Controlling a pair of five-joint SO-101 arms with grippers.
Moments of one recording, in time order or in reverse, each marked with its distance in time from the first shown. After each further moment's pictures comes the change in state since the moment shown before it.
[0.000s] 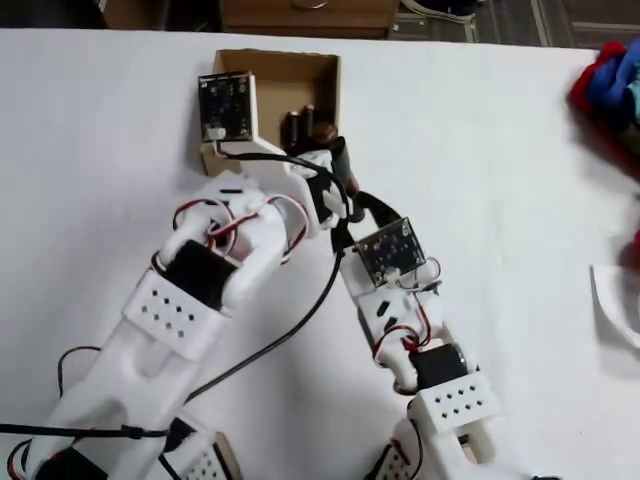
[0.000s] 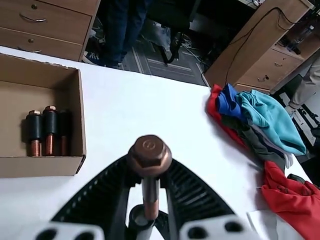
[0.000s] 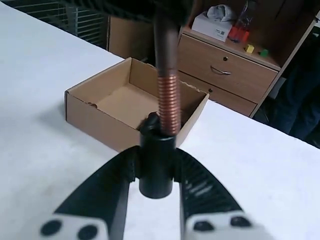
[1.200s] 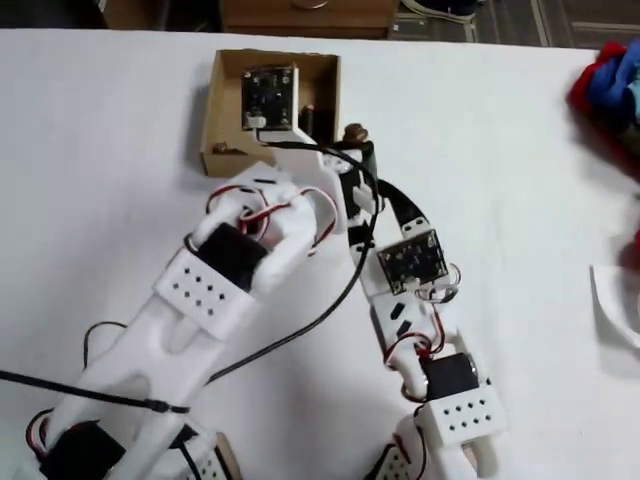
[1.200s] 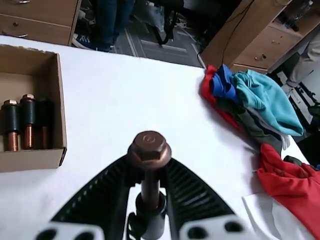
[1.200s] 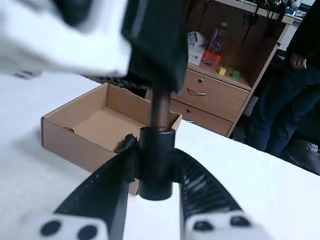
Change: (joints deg) left arm 3.9 8.6 -5.6 0.8 0.0; right arm 3.4 -7.7 0.9 -0.4 0.1
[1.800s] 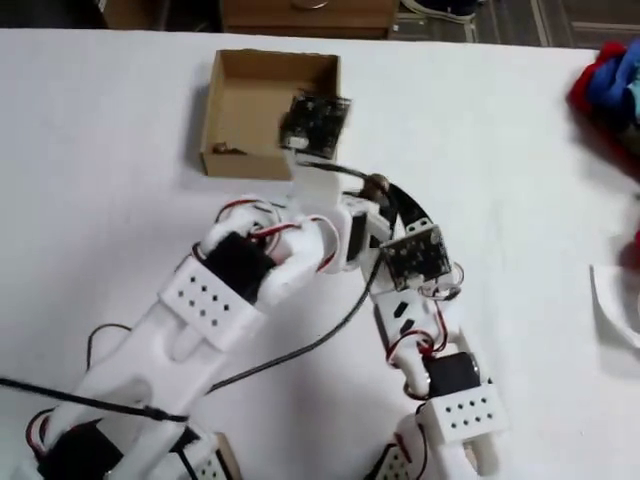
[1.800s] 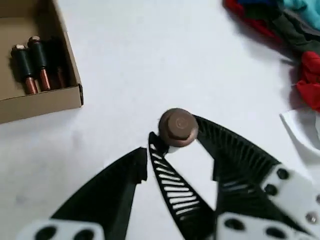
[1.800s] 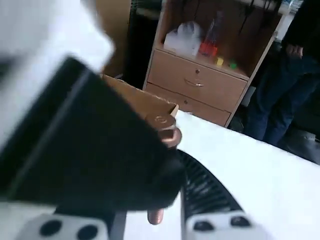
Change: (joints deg) left arm 4.0 -0.2 -0.2 17.3 -9.8; right arm 0.4 0.2 0.4 0.1 0.0
